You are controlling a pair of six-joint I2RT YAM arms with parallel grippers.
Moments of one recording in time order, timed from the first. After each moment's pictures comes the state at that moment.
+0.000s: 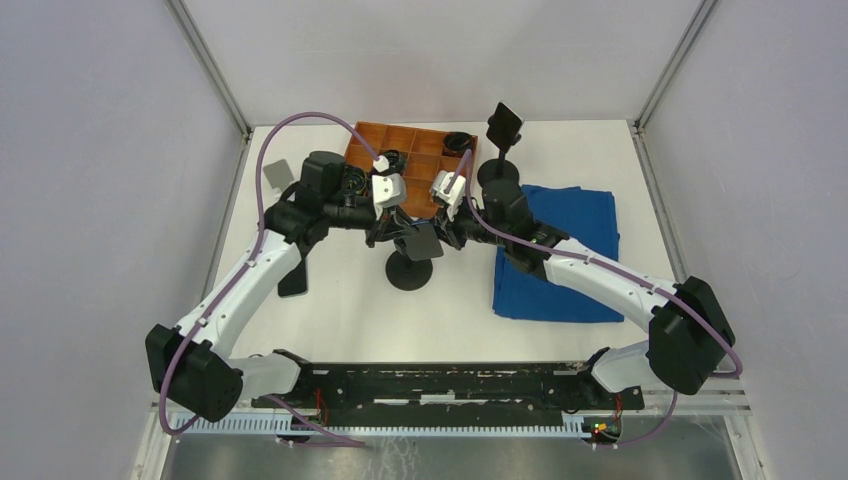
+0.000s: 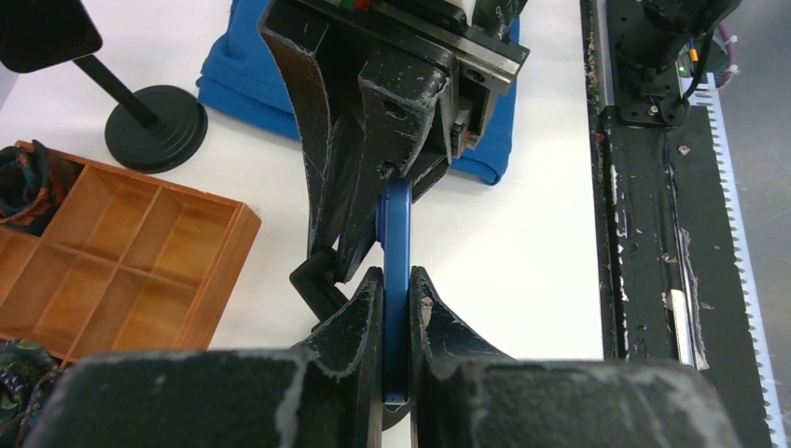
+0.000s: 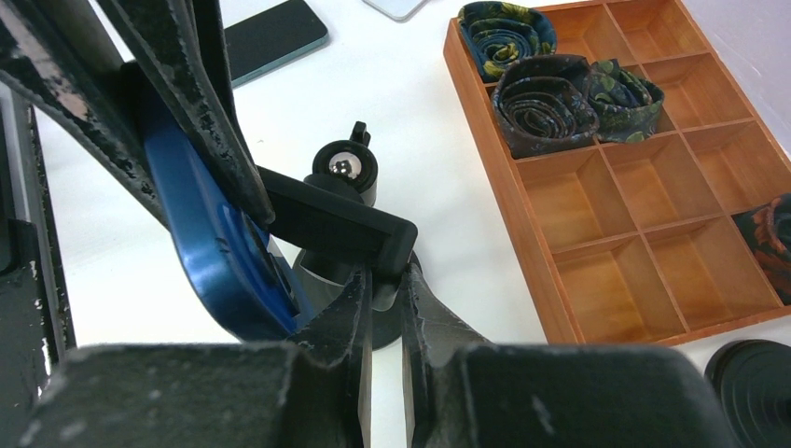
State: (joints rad) left arm -0.41 1.24 1.15 -0.48 0.92 0.56; right arm 0.74 1.41 0.97 0.12 -0.37 -0.20
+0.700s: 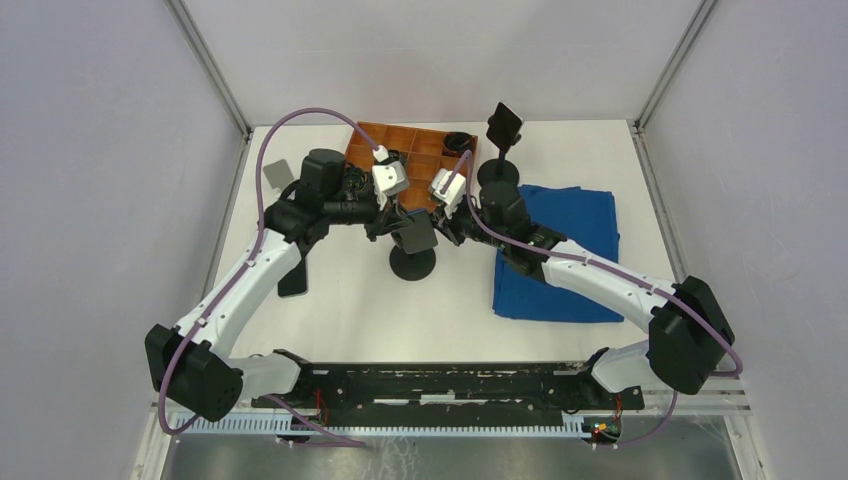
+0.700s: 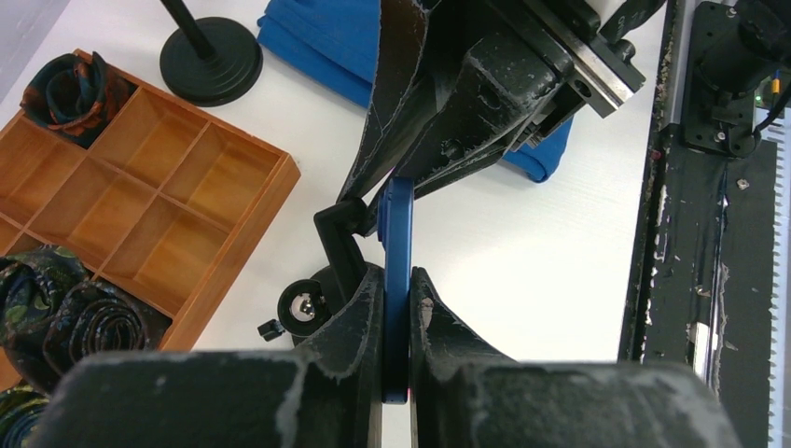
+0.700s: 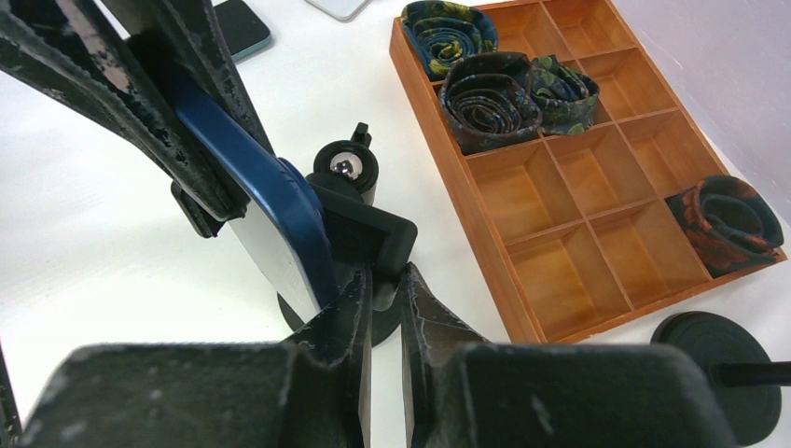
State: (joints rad) left arm -0.41 1.24 1.16 -0.47 0.74 0.44; right arm 0.75 1.41 0.97 0.14 -0.22 -0.23
